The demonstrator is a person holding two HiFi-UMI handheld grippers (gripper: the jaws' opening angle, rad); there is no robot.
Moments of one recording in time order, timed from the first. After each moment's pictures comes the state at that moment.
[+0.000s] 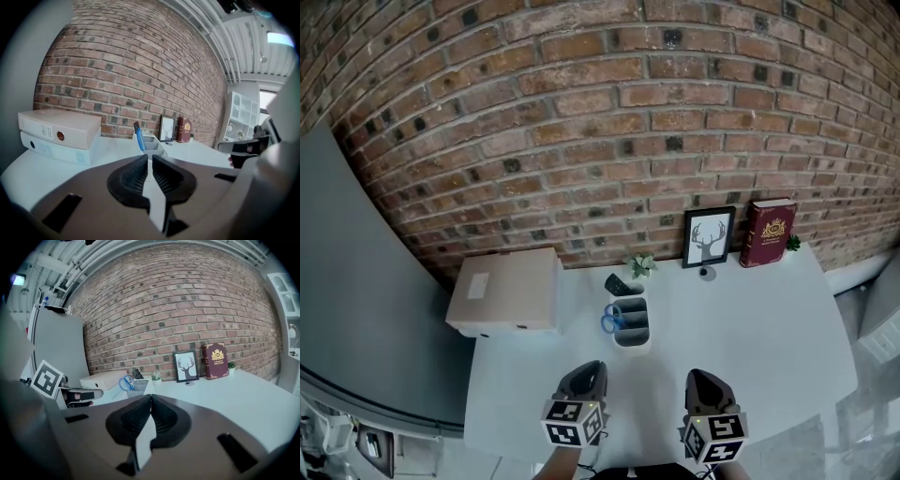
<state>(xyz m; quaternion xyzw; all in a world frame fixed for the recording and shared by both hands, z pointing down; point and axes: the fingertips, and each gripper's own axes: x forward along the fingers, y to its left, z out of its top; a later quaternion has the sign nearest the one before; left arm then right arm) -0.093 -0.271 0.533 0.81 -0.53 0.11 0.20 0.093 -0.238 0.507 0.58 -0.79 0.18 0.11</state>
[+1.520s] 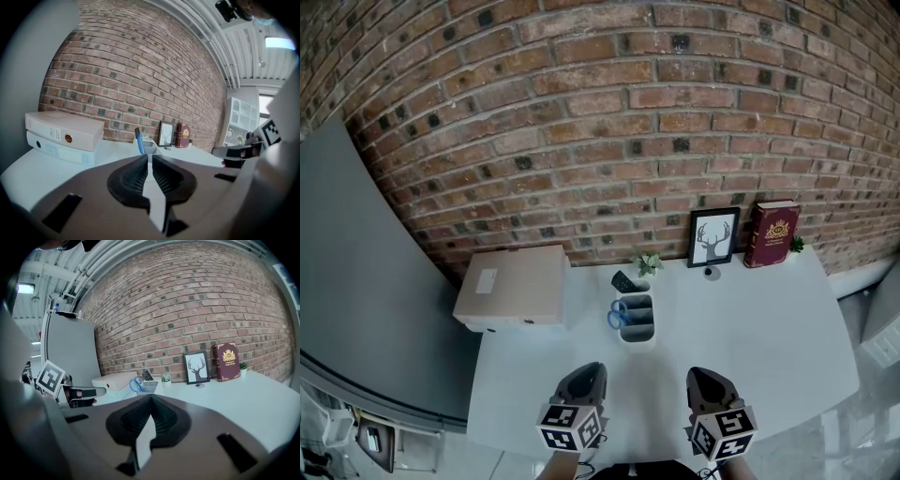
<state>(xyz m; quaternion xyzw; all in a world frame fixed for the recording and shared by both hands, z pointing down) -0.104 -0.249 0.515 0.81 -0.54 0.08 0.20 0.080 -0.230 0.500 0.52 -0.83 0.17 0.10</state>
